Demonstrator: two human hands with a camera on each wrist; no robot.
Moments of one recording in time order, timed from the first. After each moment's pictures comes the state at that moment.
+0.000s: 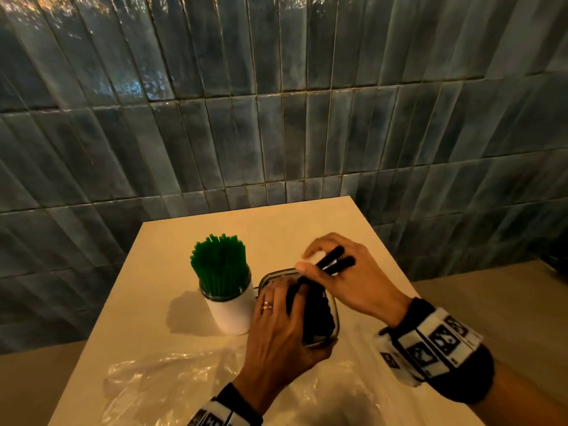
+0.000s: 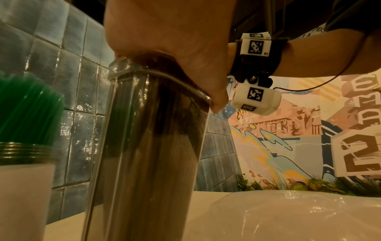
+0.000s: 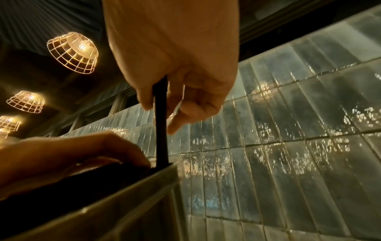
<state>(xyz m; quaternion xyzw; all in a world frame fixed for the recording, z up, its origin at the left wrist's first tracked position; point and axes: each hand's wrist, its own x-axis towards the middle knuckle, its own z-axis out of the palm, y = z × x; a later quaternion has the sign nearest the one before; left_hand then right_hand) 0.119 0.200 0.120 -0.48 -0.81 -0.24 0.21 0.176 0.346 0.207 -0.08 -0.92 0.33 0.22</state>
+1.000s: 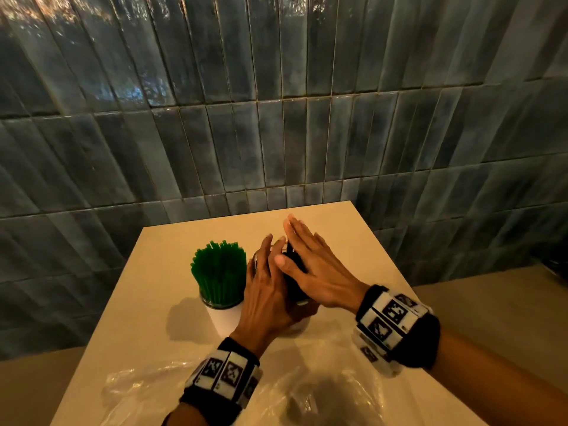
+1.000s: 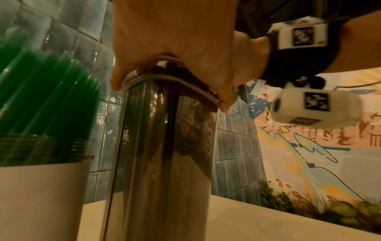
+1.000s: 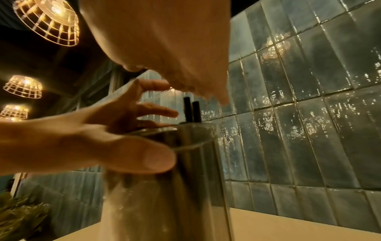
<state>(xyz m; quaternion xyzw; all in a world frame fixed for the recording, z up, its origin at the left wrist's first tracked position) 0.058 0.226 0.132 -0.46 -0.83 -0.30 0.10 0.119 0.345 0.185 -0.05 -0.96 0.29 0.03</state>
